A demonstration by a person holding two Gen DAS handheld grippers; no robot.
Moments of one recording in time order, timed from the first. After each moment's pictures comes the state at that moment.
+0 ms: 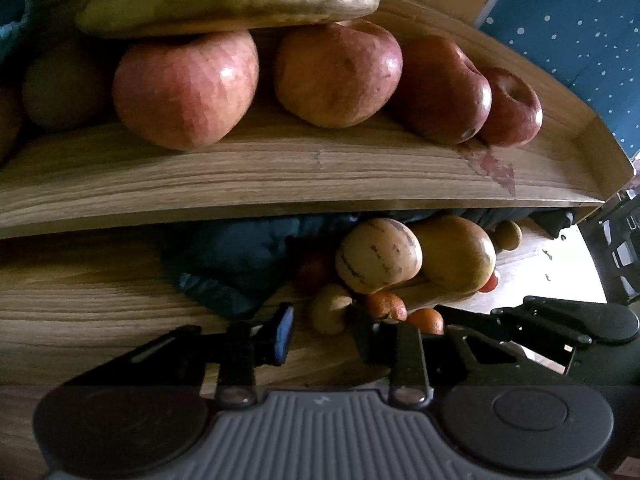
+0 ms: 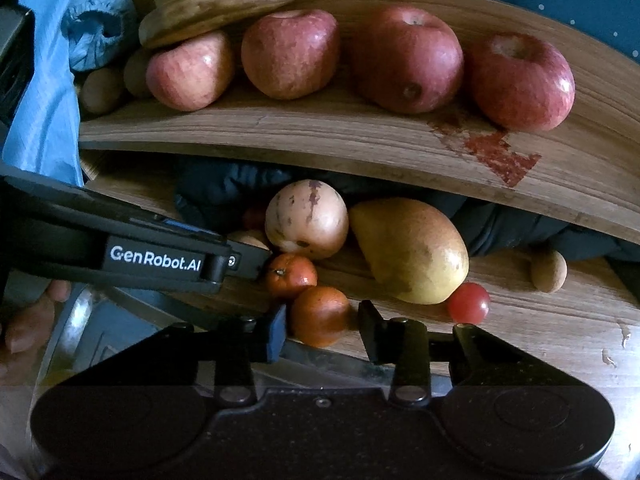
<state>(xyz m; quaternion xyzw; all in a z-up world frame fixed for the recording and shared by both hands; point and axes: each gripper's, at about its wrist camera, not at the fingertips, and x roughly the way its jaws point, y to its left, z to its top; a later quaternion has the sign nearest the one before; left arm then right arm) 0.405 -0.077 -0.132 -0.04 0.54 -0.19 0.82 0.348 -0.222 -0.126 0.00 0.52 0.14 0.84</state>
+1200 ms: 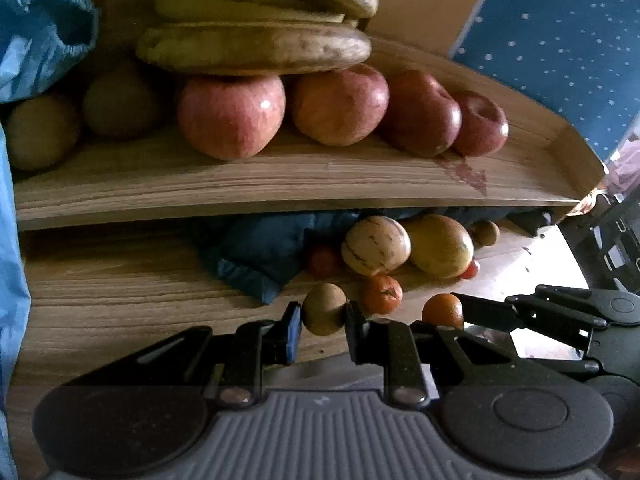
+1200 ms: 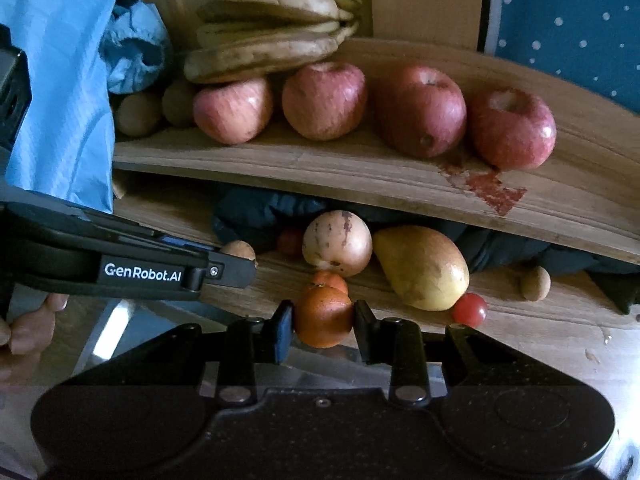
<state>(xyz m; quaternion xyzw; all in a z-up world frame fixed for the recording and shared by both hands) 0.363 -0.042 -0.097 -0.04 0.50 -0.20 0.84 0.318 -0.215 -0.088 0.00 0.48 0.14 0.87</state>
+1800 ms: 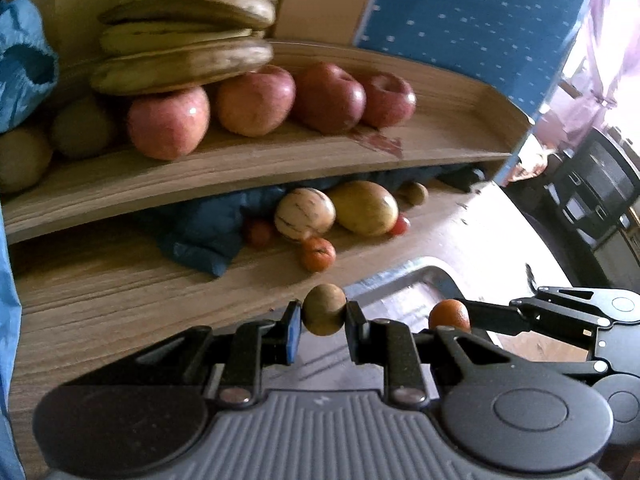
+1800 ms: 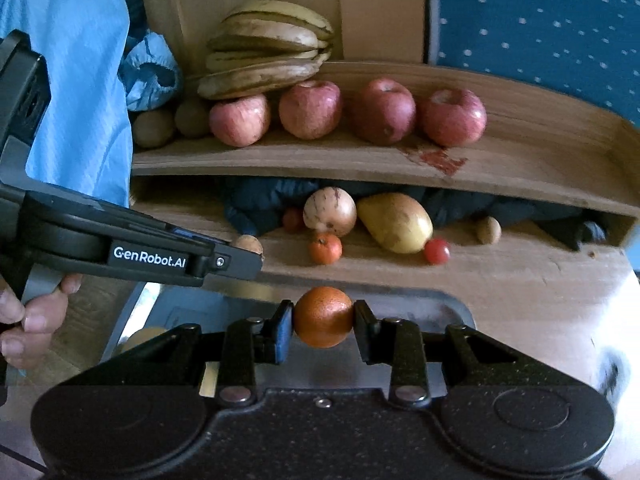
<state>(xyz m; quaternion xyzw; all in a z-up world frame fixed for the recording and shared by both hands) 0.317 -0.045 -0.075 0.01 0.48 -0.29 0.83 0.240 -0.215 -0.060 0.03 0.45 0.08 0.89</state>
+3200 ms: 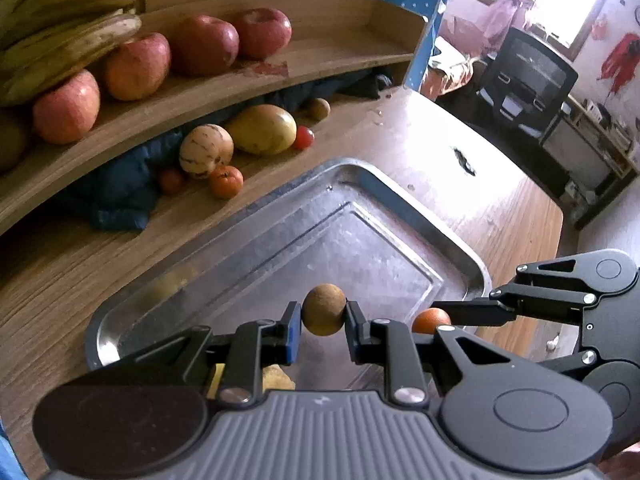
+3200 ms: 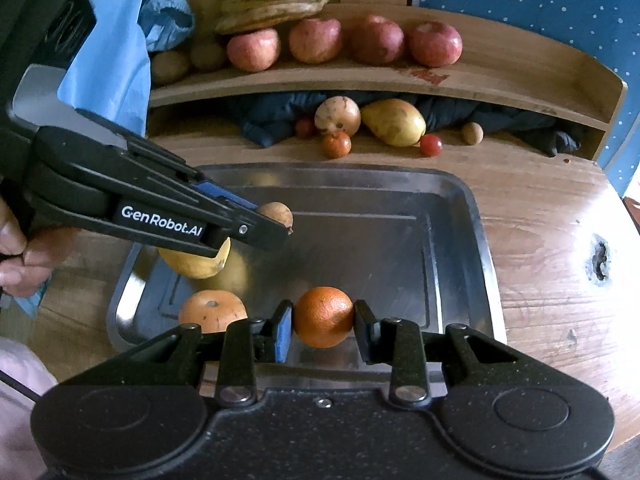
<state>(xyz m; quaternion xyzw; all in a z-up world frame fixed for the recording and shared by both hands) 0.260 -0.055 -0.085 0.12 0.48 -0.40 0.77 0.156 -0.190 -0.072 0.03 0.49 0.05 0.87</state>
